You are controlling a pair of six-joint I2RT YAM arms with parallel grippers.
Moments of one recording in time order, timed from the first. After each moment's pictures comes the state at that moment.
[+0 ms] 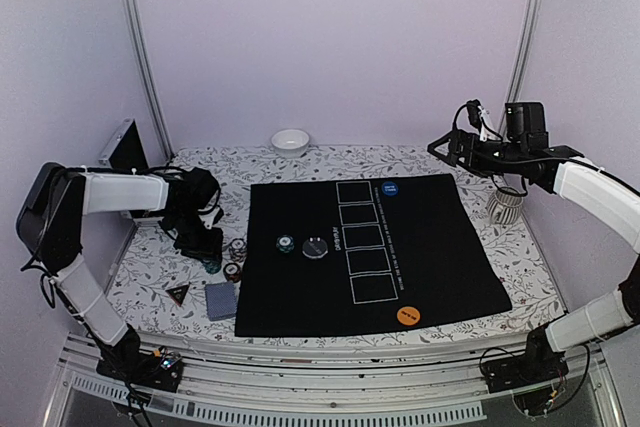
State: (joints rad) left arm -0.37 1.68 0.99 -0.72 0.00 -0.24; right arm 0.25 1.32 1.10 -0.25 -0.45 0.38
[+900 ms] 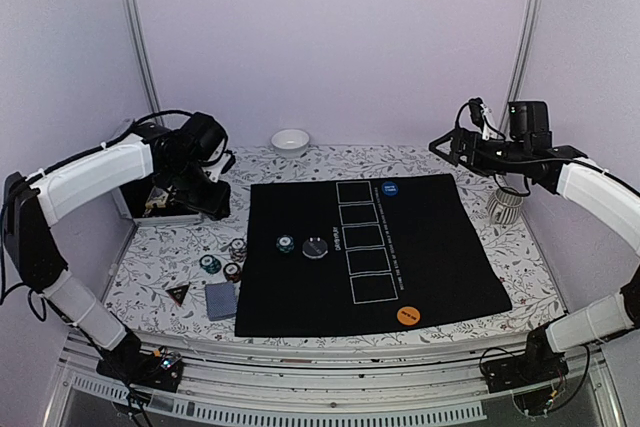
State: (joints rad) left arm -0.47 1.55 1.31 -0.97 -0.11 -0.17; right arm 0.25 1.30 1.10 -0.26 -0.45 0.38
